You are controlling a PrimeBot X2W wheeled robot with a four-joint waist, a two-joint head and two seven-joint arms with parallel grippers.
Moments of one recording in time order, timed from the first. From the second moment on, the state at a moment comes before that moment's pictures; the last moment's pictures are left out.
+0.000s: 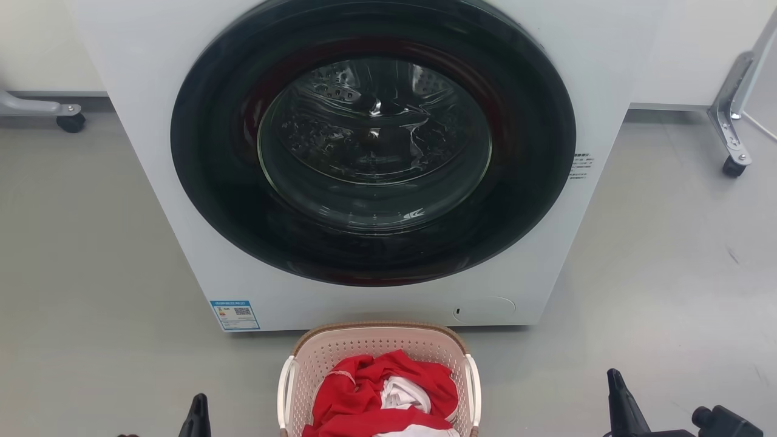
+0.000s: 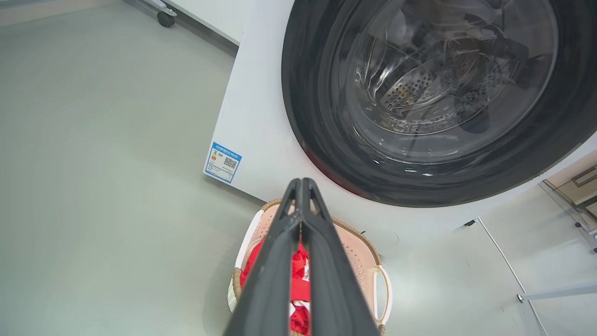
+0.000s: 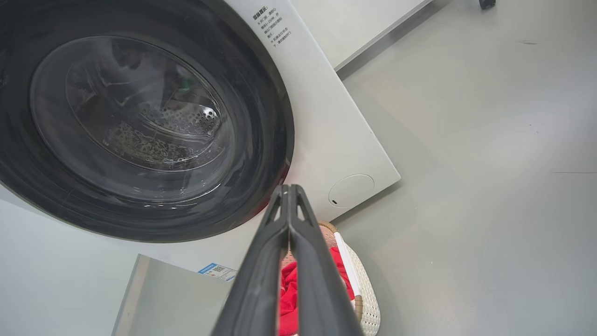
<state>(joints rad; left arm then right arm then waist) 0.12 0.08 -0.09 0.20 -0.67 0.04 -0.12 0.05 -0.07 0.17 0.20 0.78 -0.05 -0.12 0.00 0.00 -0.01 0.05</state>
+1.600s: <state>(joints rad) -0.02 0.05 0.05 0.27 -1.37 -0.08 0.06 -0.05 -0.05 -0.06 0.27 1.40 0.08 0.05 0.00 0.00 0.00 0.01</state>
